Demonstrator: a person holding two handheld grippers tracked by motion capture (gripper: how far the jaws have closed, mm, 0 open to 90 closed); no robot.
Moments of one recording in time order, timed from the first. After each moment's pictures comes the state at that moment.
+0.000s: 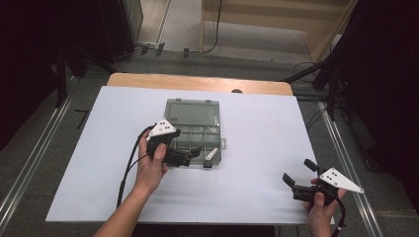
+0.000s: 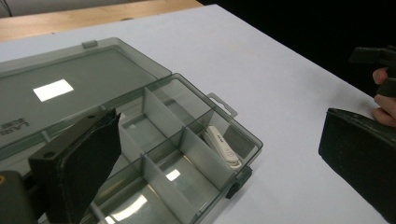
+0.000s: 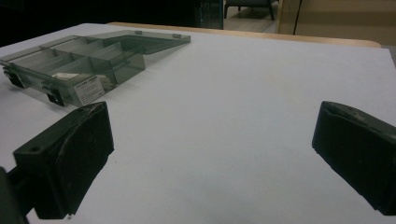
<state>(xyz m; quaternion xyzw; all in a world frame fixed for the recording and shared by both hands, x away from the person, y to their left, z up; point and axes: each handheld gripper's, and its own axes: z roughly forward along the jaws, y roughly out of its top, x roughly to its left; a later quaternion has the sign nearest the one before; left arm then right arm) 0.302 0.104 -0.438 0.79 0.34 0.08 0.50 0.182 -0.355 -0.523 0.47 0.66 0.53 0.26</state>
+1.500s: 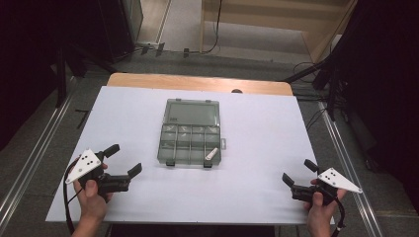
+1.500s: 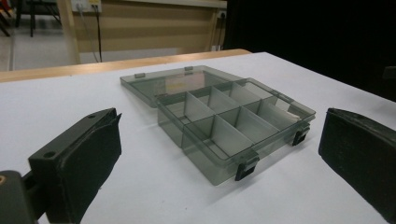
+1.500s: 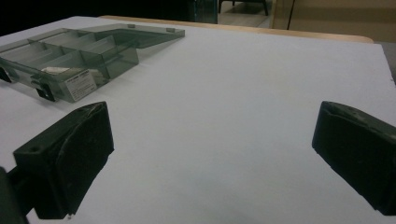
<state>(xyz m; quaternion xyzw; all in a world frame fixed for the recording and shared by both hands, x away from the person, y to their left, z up) 0.235 0.250 -0.463 0.71 0.35 0.21 0.57 0.182 -0.353 -0.524 0.47 0.66 0.51 0.27</state>
